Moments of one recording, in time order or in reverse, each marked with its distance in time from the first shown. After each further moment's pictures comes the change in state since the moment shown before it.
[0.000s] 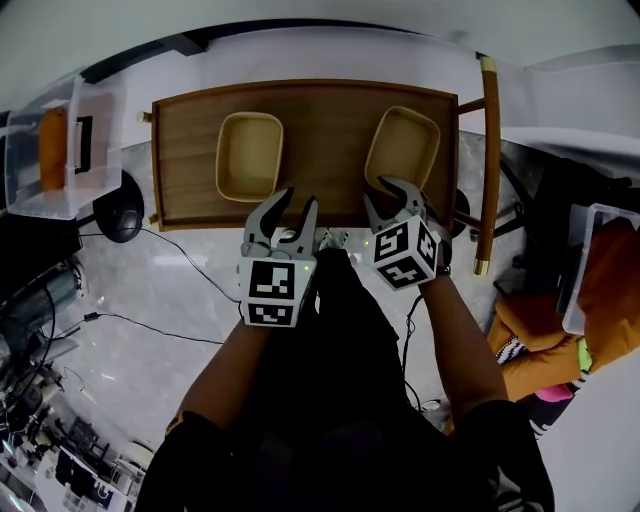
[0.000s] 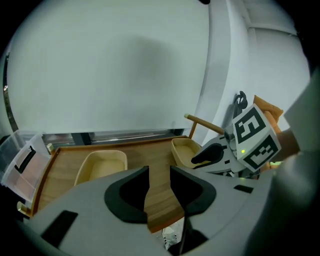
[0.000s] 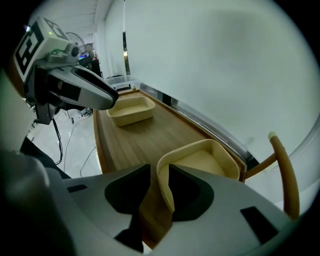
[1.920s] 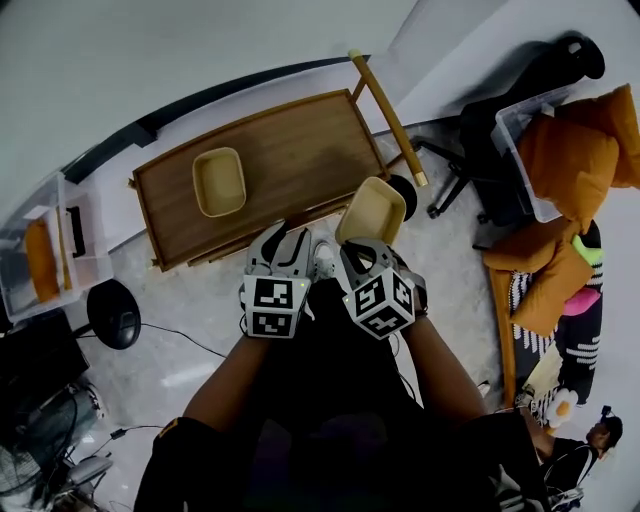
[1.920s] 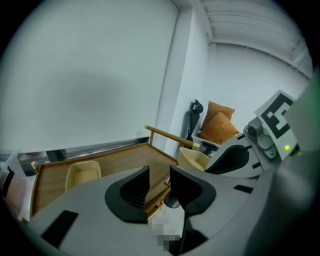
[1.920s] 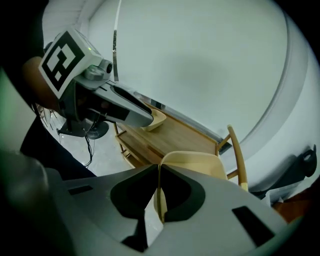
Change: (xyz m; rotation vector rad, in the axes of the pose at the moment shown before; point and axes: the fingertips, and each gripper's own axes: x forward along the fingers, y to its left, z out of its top) left arm -0.117 -0.081 -0.026 0.216 -0.108 -0.321; right arm -0.162 0.153 -0.026 0.186 0.006 -0.222
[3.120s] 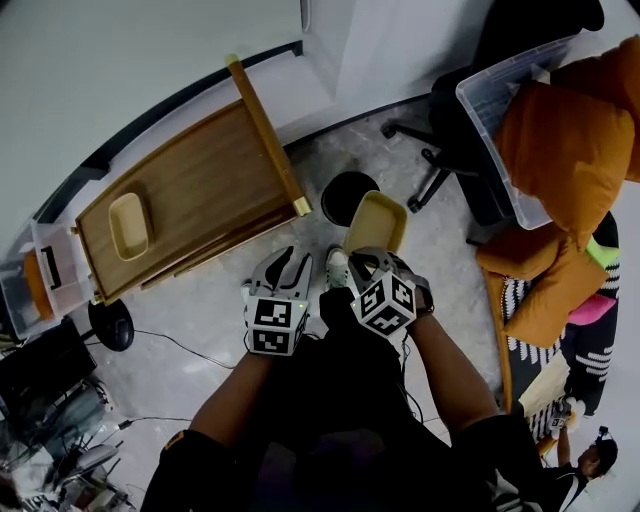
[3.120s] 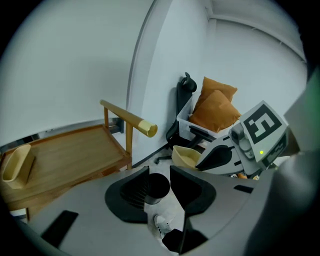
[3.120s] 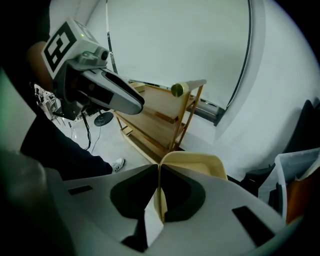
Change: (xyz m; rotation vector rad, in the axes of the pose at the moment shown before) left arm 0.189 -0.218 -0.012 -0.008 0.178 -0.045; right arm 0.004 -0.175 -0.253 0.027 0.050 0.148
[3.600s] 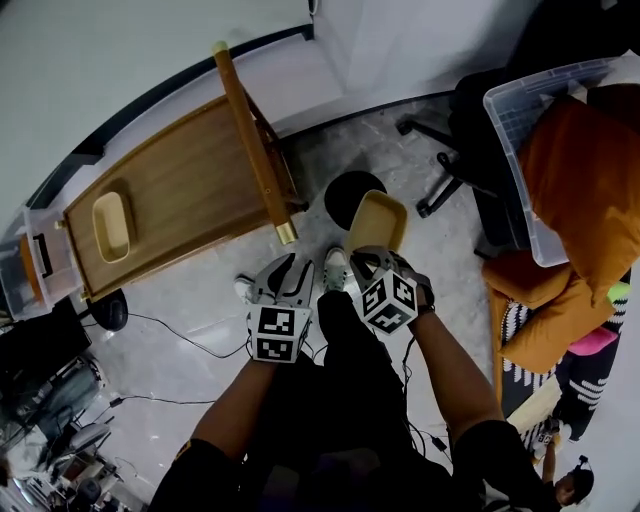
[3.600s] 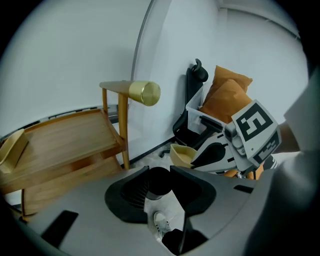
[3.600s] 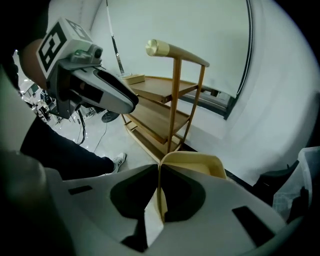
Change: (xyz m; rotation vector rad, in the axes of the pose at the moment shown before) left arm 0.074 0.004 -0.029 -0.058 0.084 0.070; right arm 0.072 -0.044 -0.039 -0.046 0.006 0.118
